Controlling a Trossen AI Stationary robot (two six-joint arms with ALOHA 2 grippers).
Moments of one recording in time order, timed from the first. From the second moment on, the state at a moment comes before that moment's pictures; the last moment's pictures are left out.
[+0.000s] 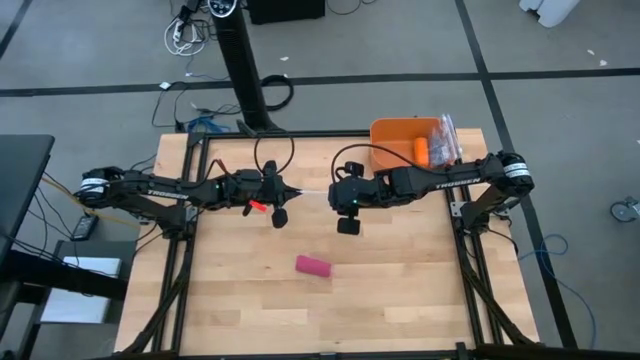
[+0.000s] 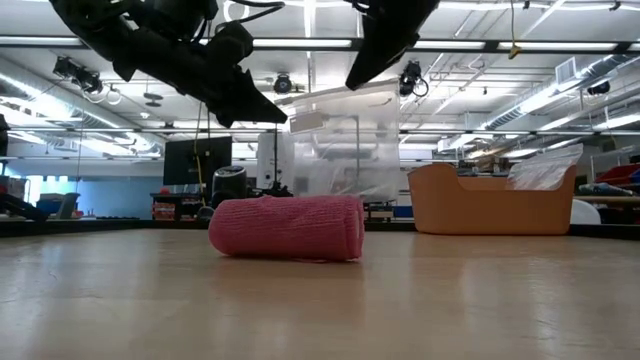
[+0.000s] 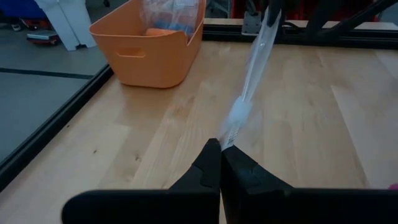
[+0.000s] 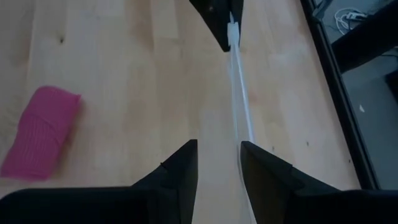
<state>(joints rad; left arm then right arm) 0.13 1.25 0.58 0.32 -0.11 0.00 0.07 1.62 1.42 -0.69 0.34 0.00</state>
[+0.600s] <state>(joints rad) 0.13 1.25 0.58 0.34 -0.08 0.00 -0.02 1.74 1.42 -0.64 0.04 -0.03</state>
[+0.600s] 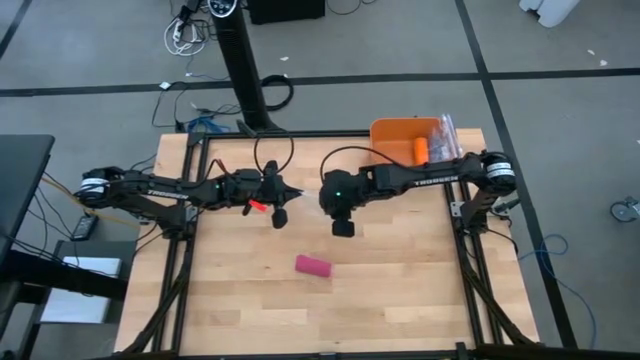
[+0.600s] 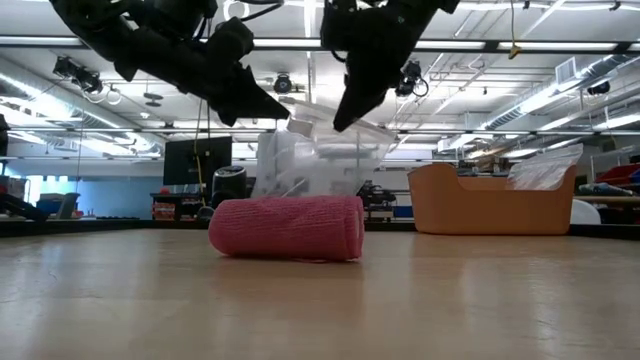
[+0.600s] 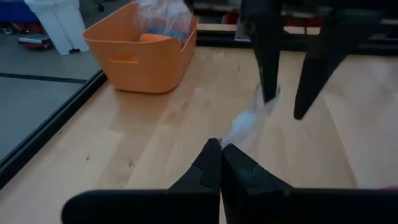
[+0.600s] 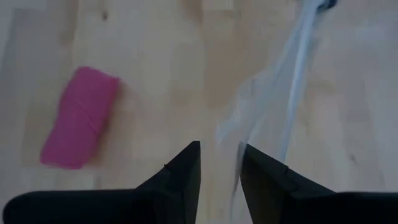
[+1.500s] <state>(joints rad) 0.13 1.25 0.58 0.38 0.04 -0.01 -0.04 1.76 1.42 -0.59 -0.23 -0.04</state>
